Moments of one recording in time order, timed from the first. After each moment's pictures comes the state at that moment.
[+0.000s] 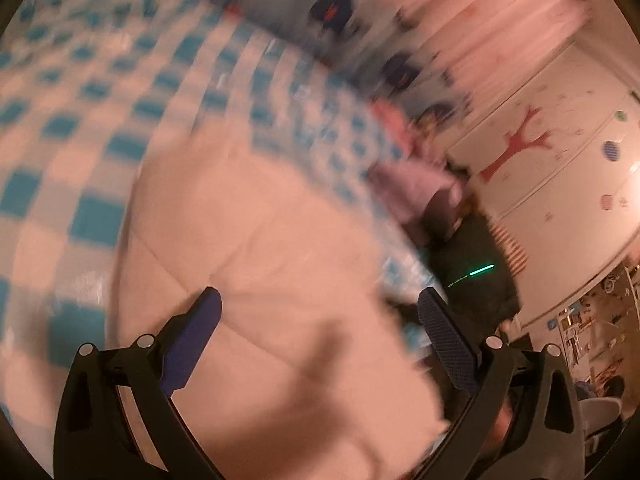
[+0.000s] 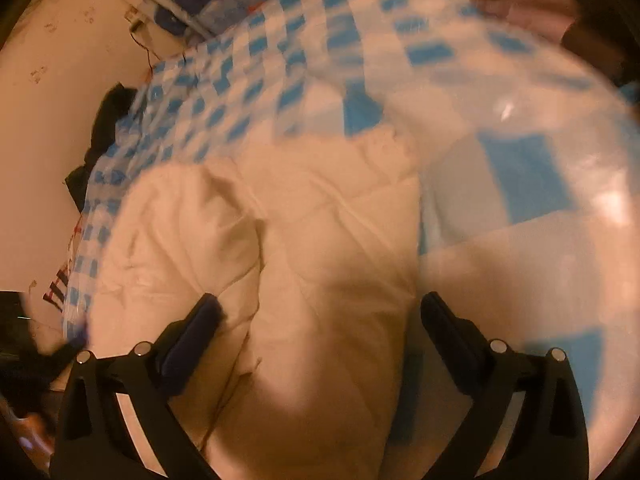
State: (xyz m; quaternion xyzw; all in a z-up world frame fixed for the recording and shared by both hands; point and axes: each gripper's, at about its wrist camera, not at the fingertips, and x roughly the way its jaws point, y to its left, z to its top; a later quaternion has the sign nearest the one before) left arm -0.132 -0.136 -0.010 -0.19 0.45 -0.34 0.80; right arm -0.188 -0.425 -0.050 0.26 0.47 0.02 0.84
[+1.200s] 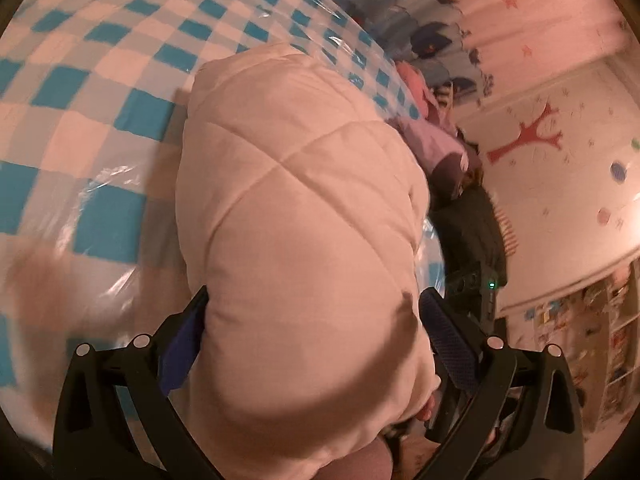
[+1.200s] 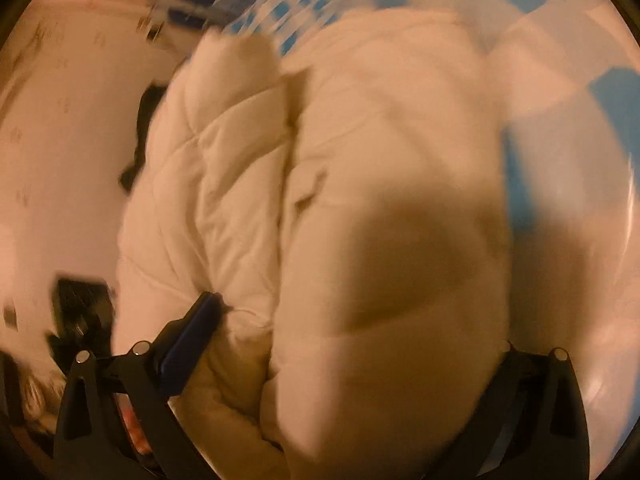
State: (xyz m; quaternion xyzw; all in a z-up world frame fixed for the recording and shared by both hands) left arm -0.166 -0.086 -0.022 -0.21 0.54 -0.34 0.74; right arm -0.244 -0.365 -0.094 0.37 0.50 0.11 0.77
